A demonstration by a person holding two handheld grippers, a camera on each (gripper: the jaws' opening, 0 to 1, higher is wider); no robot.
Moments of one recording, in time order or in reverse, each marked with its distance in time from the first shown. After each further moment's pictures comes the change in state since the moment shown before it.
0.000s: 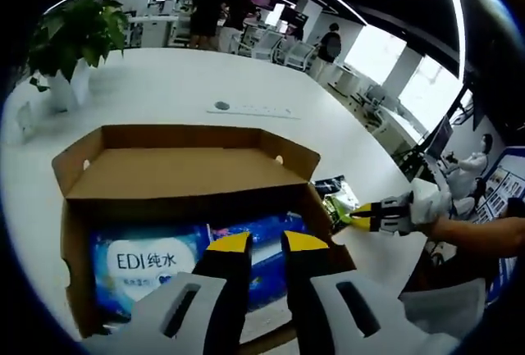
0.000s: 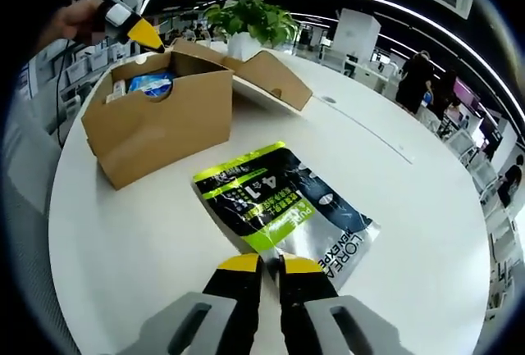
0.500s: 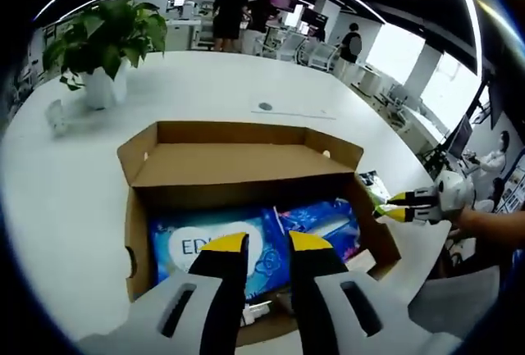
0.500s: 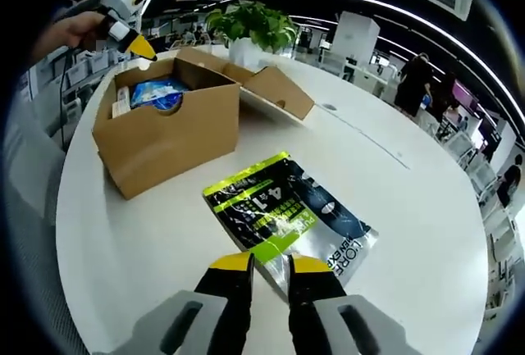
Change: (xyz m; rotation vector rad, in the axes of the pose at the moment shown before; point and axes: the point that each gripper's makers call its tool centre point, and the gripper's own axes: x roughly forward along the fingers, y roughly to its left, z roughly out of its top) left arm -0.041 0.062 -0.008 0.008 -0.011 0.131; right arm -0.015 0.009 0.018 0.014 -0.033 0.000
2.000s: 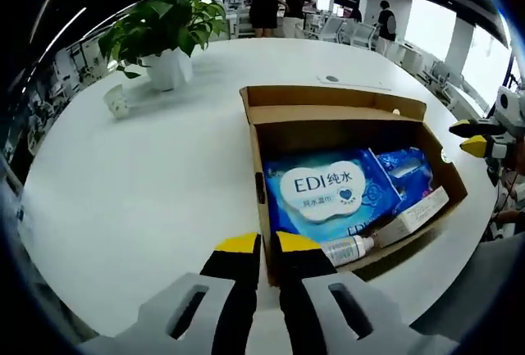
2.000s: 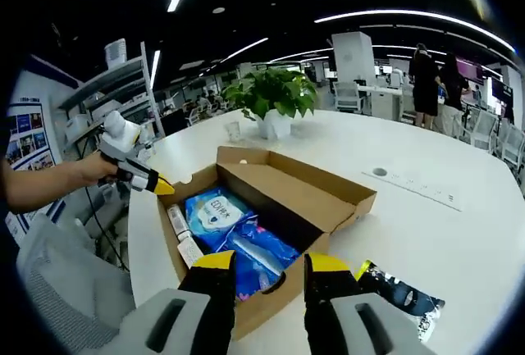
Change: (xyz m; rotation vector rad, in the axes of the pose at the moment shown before) left arm -0.044 0.104 -0.058 0.046 0.072 0.275; right arm -0.008 0.087 0.153 0.219 -0.253 0.256
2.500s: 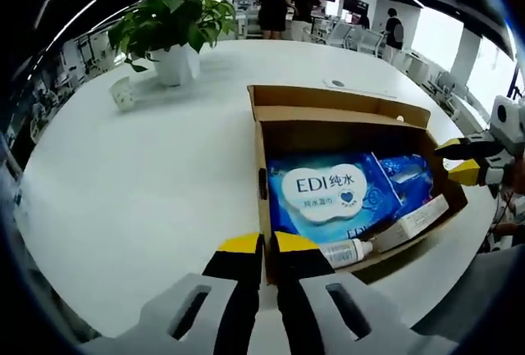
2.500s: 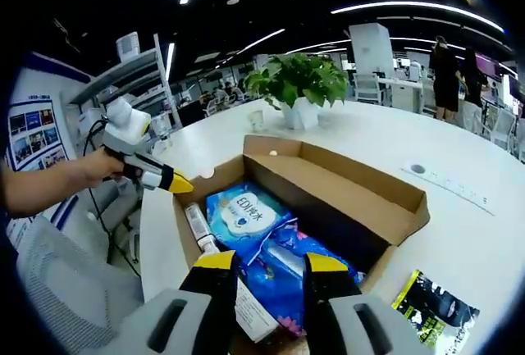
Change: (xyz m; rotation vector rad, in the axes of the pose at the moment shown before) left arm -0.002 0.000 -0.001 -0.061 -0.026 0.006; right arm 0.048 0.044 -0.005 -0.010 0.051 0.093
